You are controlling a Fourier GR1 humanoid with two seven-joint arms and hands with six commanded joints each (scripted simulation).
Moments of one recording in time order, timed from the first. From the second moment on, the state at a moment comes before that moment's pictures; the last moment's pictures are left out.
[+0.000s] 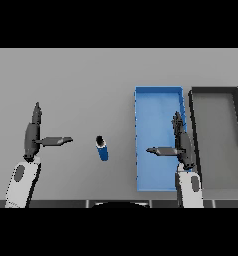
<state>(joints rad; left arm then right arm) -0.11 0.43 -0.16 -1.48 0.24 0.26 0.01 0.00 0.00 0.00 -1.57 0.00 0.00 0.00</state>
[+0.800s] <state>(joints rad) -0.01 0.64 -0.23 -1.51 0.25 -0.10 -0.20 0.11 -0.14 0.09 -1.71 0.19 0.02 -0.08</state>
